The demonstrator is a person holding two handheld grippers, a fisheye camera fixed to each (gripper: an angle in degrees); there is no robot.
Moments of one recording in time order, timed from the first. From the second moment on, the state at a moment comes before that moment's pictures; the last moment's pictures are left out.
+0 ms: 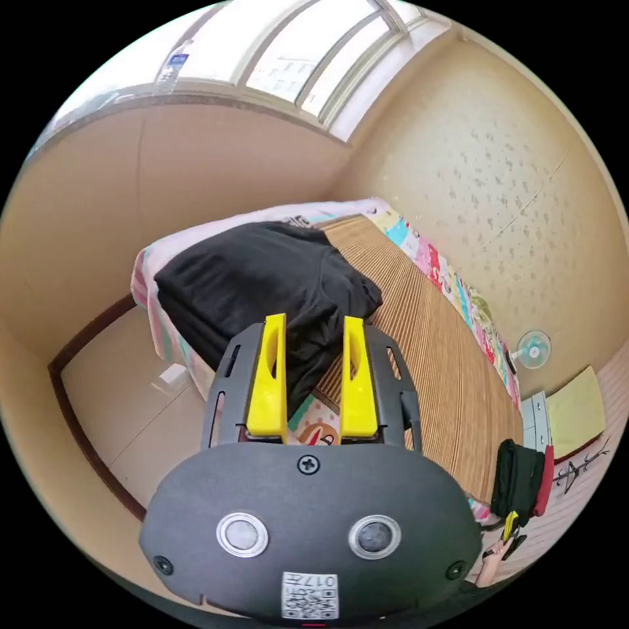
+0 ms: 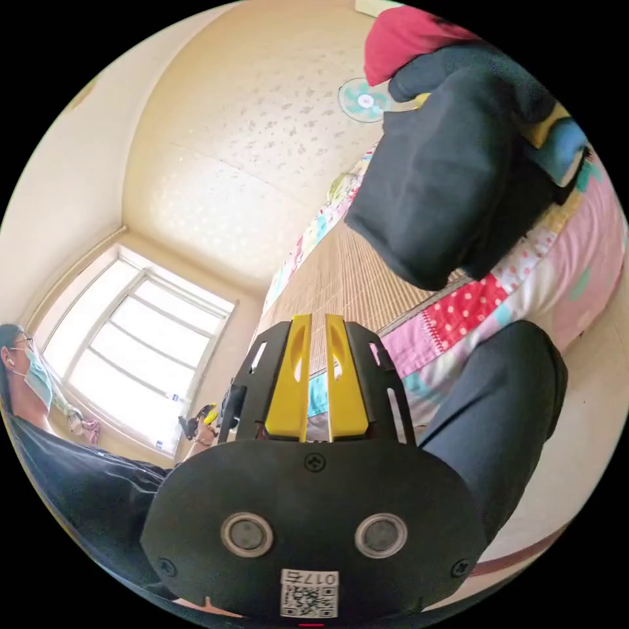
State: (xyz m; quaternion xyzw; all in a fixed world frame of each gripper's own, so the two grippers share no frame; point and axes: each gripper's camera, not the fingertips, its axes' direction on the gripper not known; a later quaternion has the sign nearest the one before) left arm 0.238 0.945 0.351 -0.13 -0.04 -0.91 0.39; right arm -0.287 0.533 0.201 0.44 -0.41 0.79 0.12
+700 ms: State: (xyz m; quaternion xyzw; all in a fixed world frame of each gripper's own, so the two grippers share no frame) left arm 0.194 0.510 0.394 0.33 0.39 -0.57 0.64; right arm -0.228 0.455 0.180 0.46 -0.42 0.75 0.23
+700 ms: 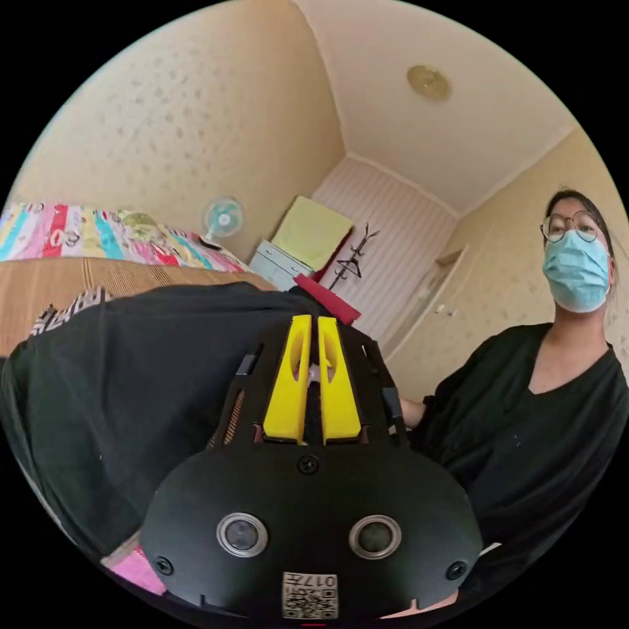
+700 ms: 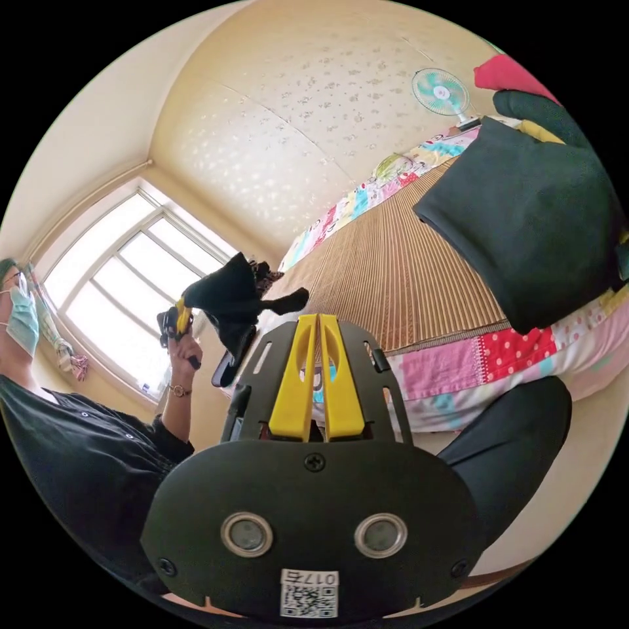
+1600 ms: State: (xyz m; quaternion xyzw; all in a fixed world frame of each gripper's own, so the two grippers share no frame) left arm 0.296 0.556 0.392 0.17 0.44 -0.68 0.55; right arm -0.187 0.398 0.181 0.60 -0.50 0.57 0.27
